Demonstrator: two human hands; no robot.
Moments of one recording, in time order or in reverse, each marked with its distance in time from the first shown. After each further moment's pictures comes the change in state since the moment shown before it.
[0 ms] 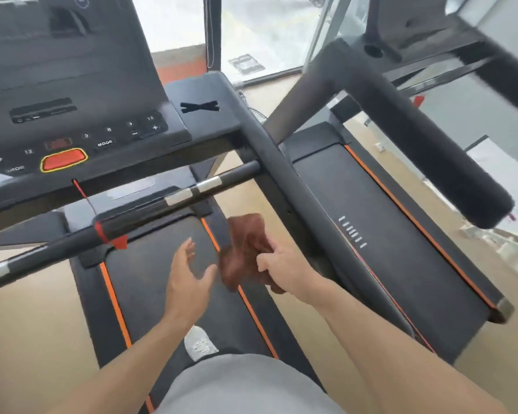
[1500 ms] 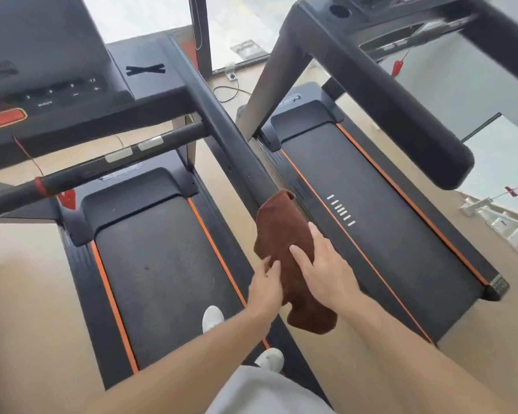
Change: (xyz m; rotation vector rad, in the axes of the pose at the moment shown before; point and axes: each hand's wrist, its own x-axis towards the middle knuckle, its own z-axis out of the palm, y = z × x) left_hand -0.163 0.093 0.215 -0.189 -0.305 -0.497; right_hand -0.123 0.157 -0.130 -0.538 0.323 0.124
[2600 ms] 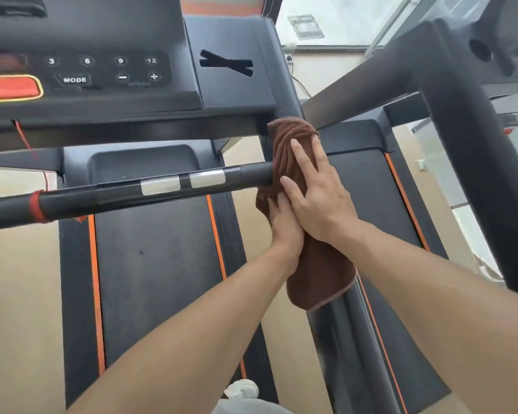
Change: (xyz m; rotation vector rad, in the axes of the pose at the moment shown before) left_hand 0.255 0.156 -0.073 -0.712 0.083 0.079; right_hand 0.286 -0.202 0.015 -0.366 0.116 -0.482
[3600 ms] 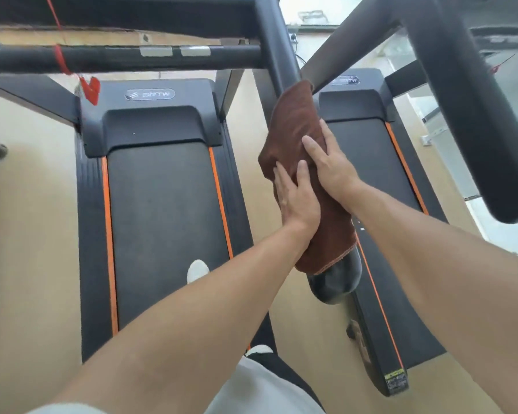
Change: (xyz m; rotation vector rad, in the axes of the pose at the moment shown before) left_hand -0.176 -0.150 0.000 0.275 0.091 0.252; right_hand -0.199 0.069 0.005 0.586 -0.110 0.226
